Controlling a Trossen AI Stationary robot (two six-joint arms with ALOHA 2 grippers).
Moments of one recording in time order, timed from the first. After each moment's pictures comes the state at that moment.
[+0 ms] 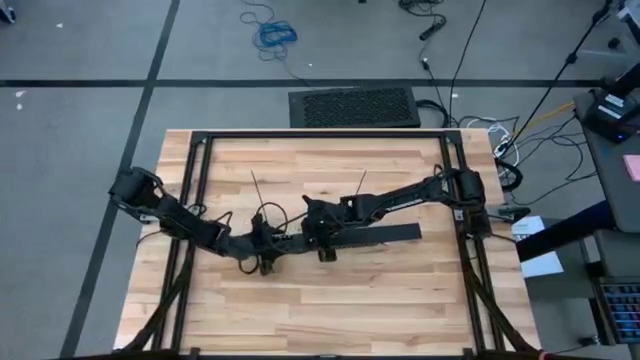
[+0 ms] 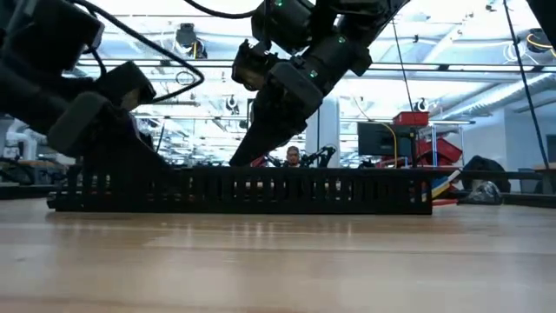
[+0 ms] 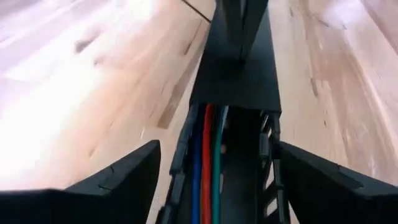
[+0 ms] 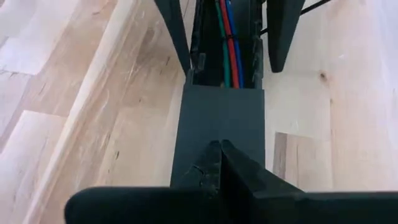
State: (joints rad) left arm -0.39 1.56 0.25 0.76 -0.50 -0.36; right arm 0.04 2.02 1.33 -0.19 -0.15 -0.07
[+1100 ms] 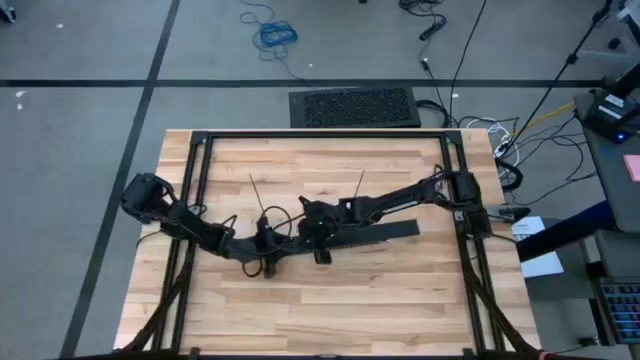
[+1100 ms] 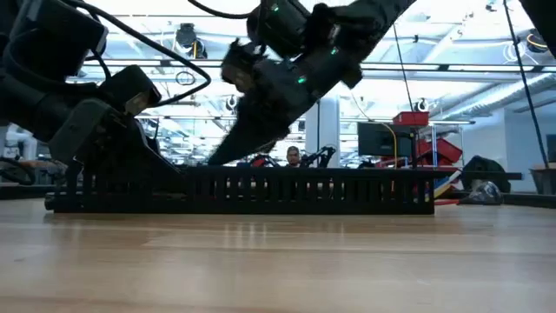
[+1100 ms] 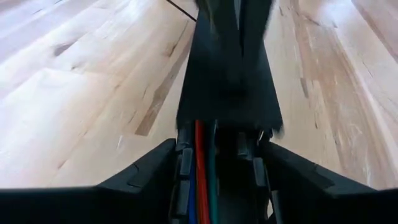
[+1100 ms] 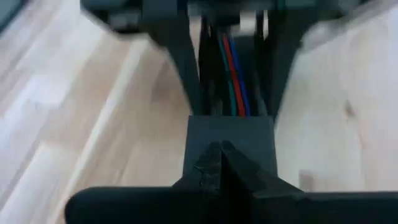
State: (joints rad) left arm -0.38 1.69 0.29 0.86 -0.48 -0.33; right arm 0.04 2.09 1.33 0.04 -0.22 -0.03
